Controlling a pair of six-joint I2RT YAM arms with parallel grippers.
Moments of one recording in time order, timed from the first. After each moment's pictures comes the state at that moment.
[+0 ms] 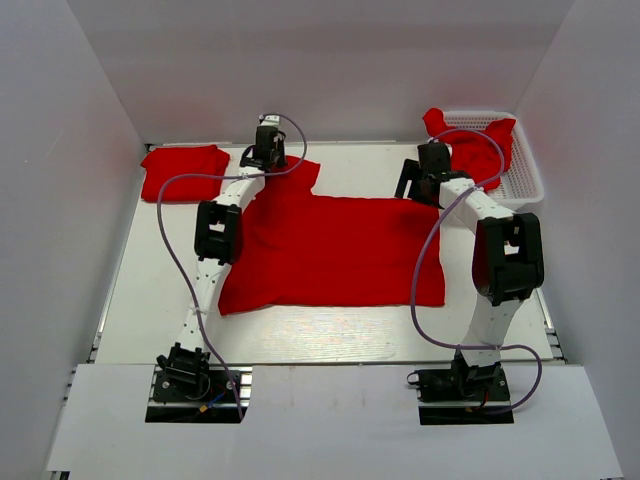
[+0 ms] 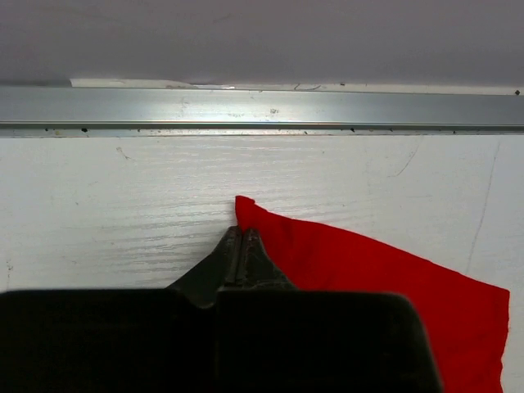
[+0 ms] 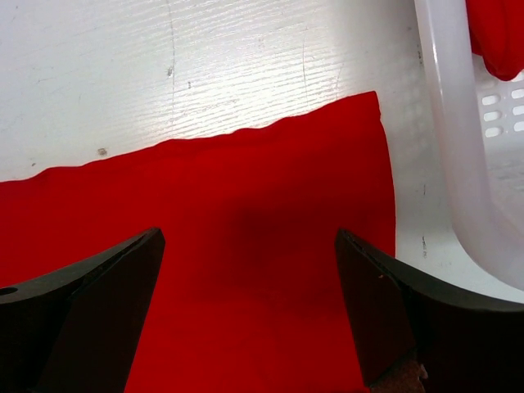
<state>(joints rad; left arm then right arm) -0.25 2.79 2.45 -0.15 -0.12 -0.19 0.21 1.89 1.41 -0.37 0.17 0.36</state>
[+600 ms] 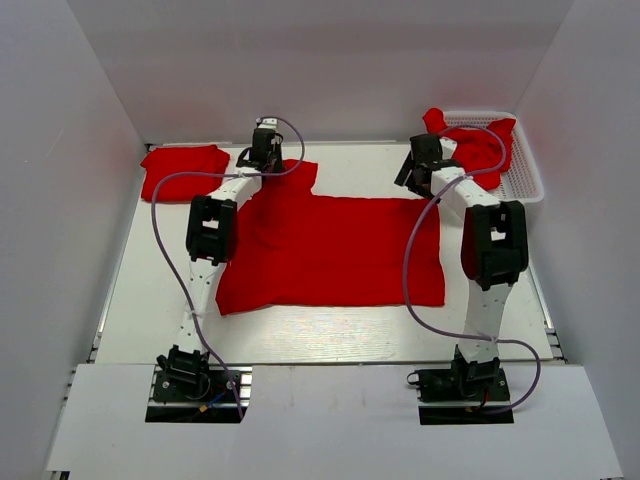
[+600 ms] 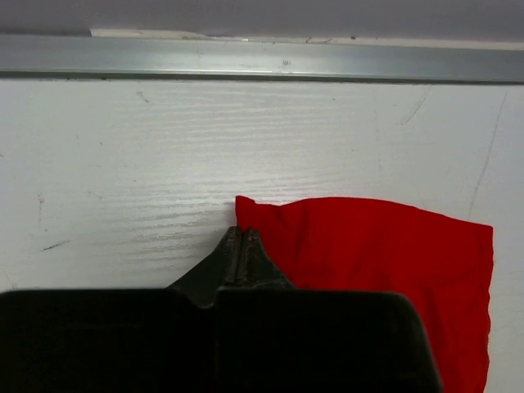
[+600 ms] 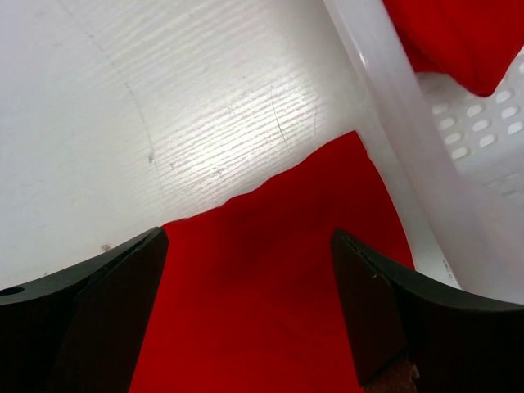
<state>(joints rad) -0.25 2.63 2.20 -0.10 -0.13 -0.19 0.22 2.03 1.59 -0.43 0.32 0.55</state>
